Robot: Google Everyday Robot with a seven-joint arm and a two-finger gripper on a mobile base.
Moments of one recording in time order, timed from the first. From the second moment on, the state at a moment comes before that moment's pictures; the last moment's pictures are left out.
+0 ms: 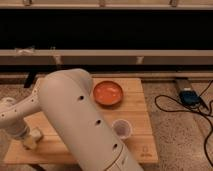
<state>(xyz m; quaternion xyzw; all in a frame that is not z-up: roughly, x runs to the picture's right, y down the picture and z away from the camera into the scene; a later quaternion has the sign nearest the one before) -0.420 0.280 0.767 -0.33 -0.20 -0.41 0.82</state>
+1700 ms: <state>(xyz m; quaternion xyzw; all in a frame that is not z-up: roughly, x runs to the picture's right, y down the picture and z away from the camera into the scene) -0.215 0.057 0.660 -0.30 -0.29 -0.26 0.87</state>
